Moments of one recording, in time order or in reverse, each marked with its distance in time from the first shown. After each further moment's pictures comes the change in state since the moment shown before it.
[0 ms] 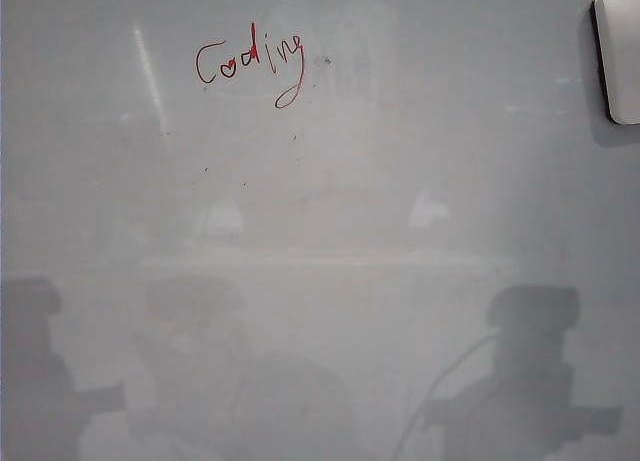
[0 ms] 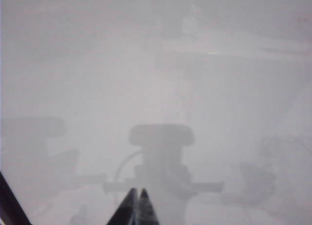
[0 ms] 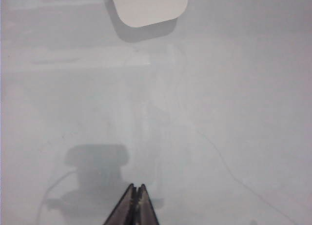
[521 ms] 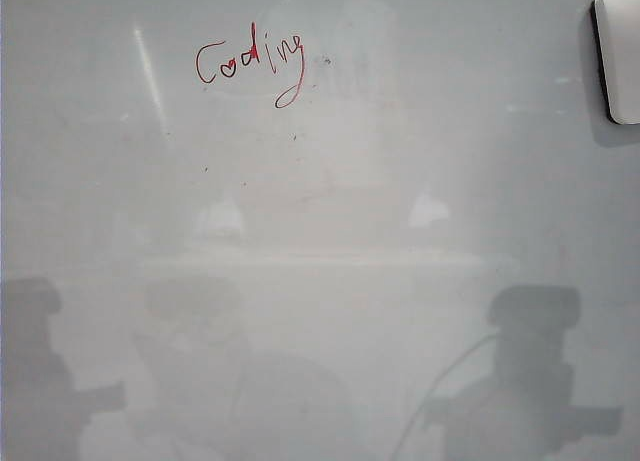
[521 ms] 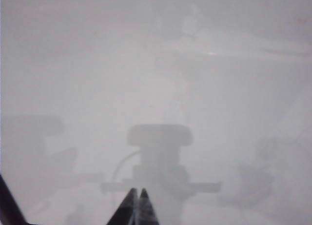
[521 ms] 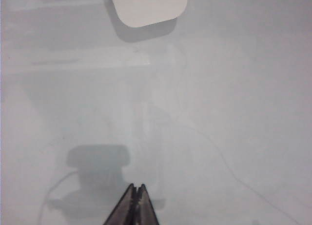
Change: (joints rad) left arm 0.000 0.000 0.000 0.001 0.001 -0.025; right arm 0.000 0.000 0.000 0.003 0.000 0.012
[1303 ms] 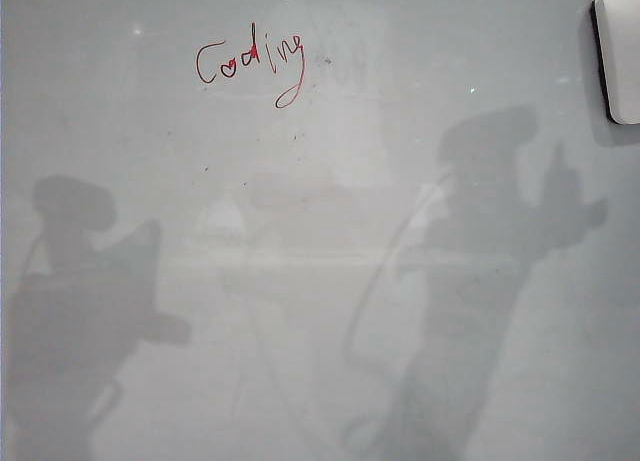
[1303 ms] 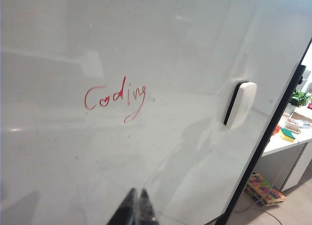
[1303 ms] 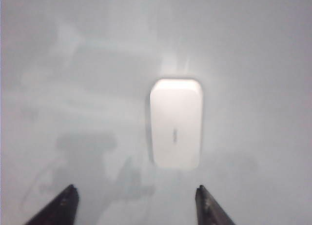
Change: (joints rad) left arm 0.000 0.000 0.368 -0.042 0.706 -0.294; right arm -0.003 0.315 0.705 -0.358 -0.118 -0.211
